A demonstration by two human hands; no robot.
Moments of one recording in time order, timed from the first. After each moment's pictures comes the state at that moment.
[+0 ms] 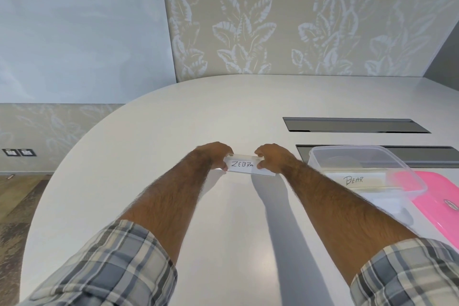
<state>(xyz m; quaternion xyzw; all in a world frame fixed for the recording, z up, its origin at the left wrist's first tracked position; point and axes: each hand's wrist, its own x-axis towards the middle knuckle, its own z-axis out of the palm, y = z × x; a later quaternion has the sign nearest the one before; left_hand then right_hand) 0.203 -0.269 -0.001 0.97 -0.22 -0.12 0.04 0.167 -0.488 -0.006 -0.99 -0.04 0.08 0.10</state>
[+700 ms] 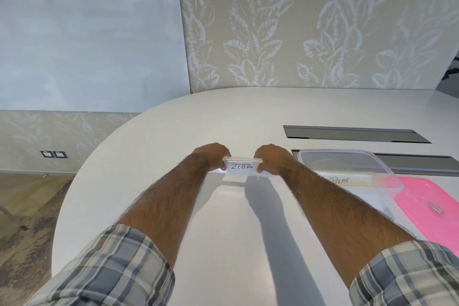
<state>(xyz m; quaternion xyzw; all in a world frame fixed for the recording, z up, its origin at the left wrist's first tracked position) 0.120 -0.279 0.045 0.98 -0.15 -0.09 0.05 0.114 -0.501 0.029 -0.99 -0.11 0.02 0.05</state>
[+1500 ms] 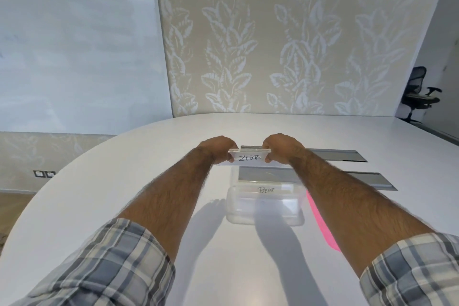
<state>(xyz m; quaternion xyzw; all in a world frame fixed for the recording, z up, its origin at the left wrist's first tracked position) 0.044 -0.500 0.141 0.98 -0.18 0.01 0.05 0.030 -0.726 0.146 -0.99 -0.10 -0.06 0.03</state>
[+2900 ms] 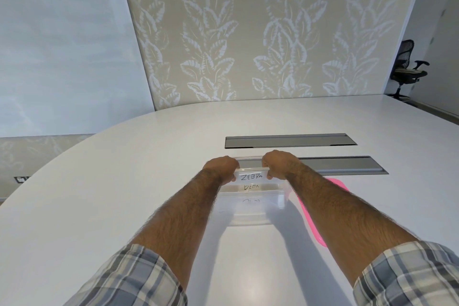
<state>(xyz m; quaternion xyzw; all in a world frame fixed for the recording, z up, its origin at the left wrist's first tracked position) 0.071 -0.579 0.052 0.98 -0.18 -0.04 0.00 0.061 -0.785 0.060 -1.00 -0.09 0.03 0.00</state>
